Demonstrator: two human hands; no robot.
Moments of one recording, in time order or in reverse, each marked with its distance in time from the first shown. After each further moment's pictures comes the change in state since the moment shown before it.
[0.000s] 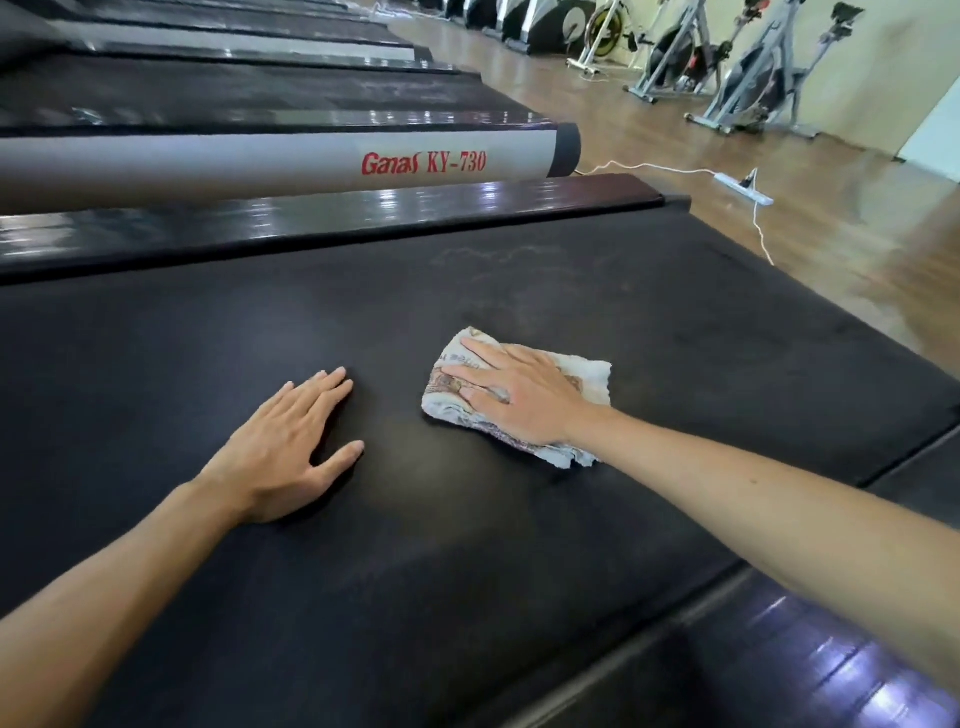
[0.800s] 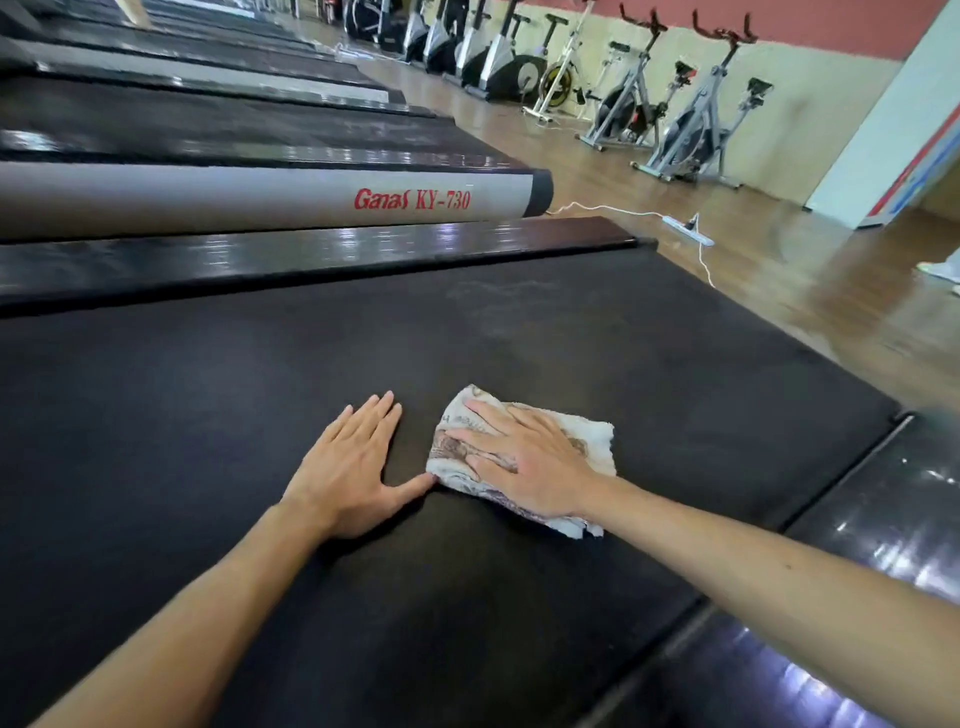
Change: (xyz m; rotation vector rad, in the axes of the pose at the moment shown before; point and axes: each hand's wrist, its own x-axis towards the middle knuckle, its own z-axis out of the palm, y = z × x) left_hand 0.000 -0.002 -0.005 -0.027 -0.035 0.058; right_hand -0.031 -0.087 0.018 -0.005 -0.010 0.106
